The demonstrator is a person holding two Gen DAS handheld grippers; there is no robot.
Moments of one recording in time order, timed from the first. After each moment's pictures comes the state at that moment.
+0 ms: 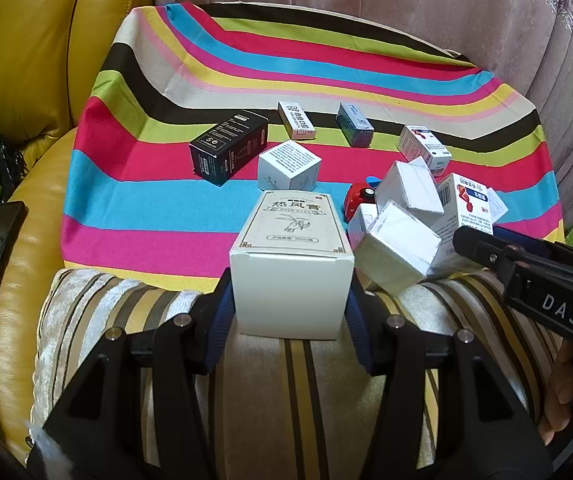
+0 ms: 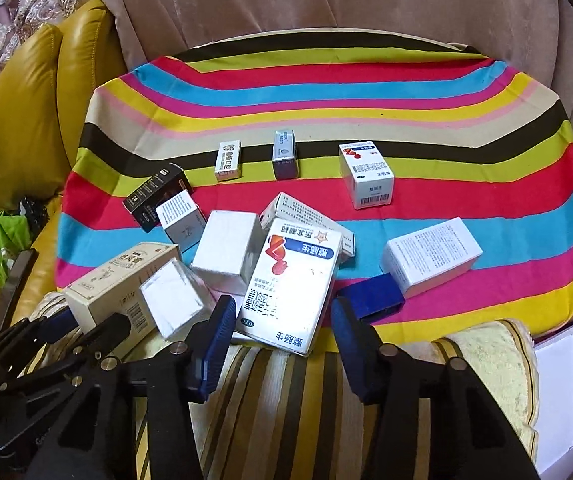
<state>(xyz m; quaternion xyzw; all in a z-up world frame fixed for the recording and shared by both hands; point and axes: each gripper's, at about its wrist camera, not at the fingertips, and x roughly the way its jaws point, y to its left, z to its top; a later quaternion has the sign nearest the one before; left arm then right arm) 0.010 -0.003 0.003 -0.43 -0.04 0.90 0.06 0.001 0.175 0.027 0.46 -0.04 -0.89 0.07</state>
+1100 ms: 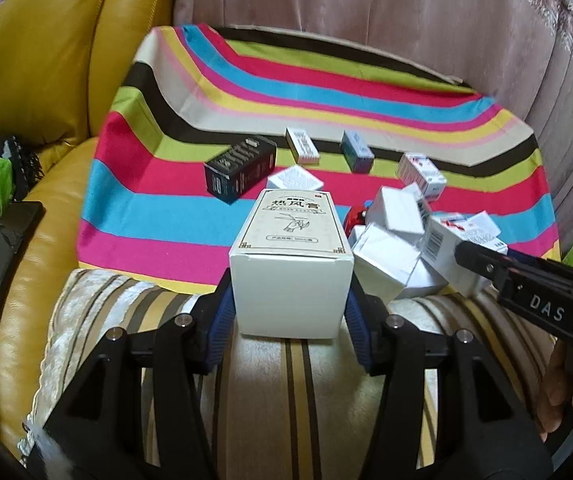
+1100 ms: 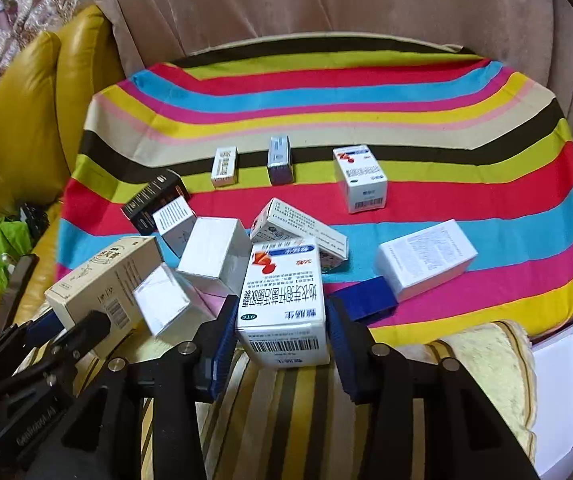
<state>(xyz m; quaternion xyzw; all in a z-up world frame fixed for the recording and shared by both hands) 0.029 -0.008 0.020 -0.39 -0.06 0.92 0.04 0.010 0.185 0.031 0.43 -0.05 -0.90 0.07</state>
